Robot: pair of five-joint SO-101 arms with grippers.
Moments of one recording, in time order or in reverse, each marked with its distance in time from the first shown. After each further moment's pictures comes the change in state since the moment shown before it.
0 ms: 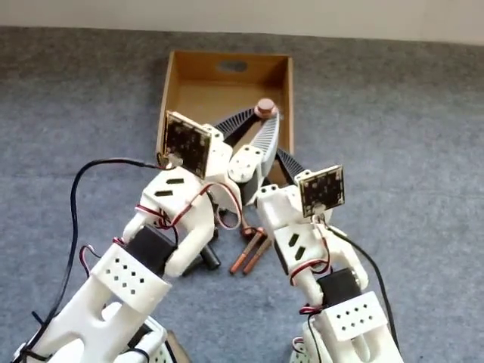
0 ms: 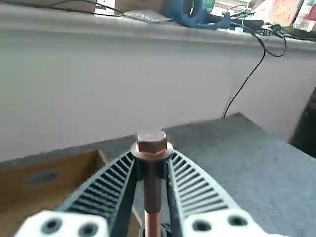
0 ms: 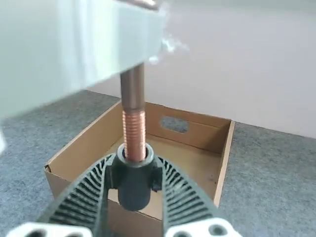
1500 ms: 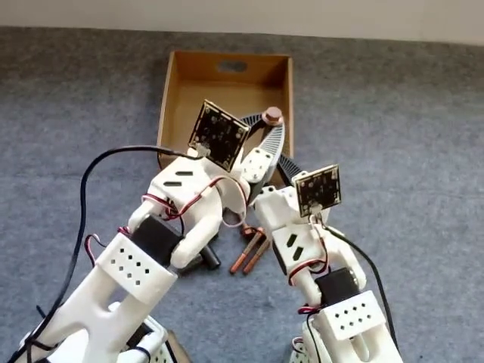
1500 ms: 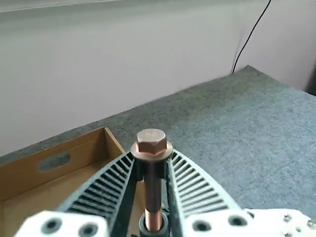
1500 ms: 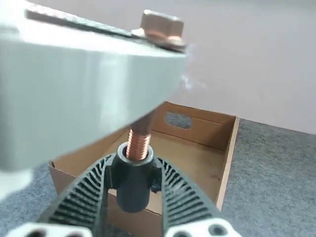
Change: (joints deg) left arm 0.4 4.9 -6.3 11.2 -8.1; right arm -0.1 0.1 0.2 0.0 0.0
